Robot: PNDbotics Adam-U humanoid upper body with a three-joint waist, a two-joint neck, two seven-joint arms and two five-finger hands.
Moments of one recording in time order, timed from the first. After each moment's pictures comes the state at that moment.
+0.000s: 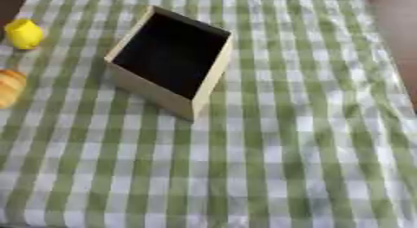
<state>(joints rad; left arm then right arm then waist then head) -0.31 0.38 0.08 -1.98 -0.10 -0.33 0.46 -0.30 -0.46 -0.19 -1.98 0.03 -0.33 -0.11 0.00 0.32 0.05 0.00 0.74</state>
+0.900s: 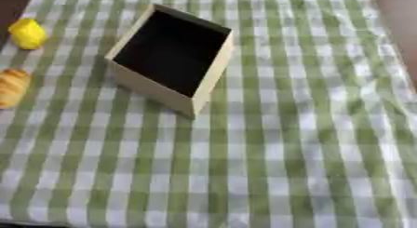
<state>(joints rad) -0.23 1.01 0.07 -1.92 -0.26 0.07 0.17 -0.29 -0.49 -0.19 -1.98 0.05 -0.33 -0.11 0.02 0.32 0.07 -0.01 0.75</state>
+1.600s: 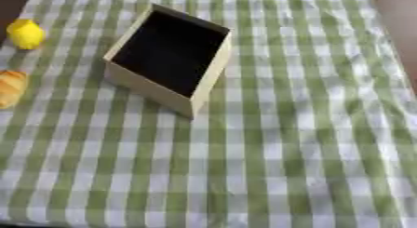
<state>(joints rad) -0.49 1.10 -0.08 -1.60 -0.36 0.01 -0.18 -0.28 -0.50 -0.18 -1.98 0.05 -0.32 -0.10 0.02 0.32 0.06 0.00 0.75</state>
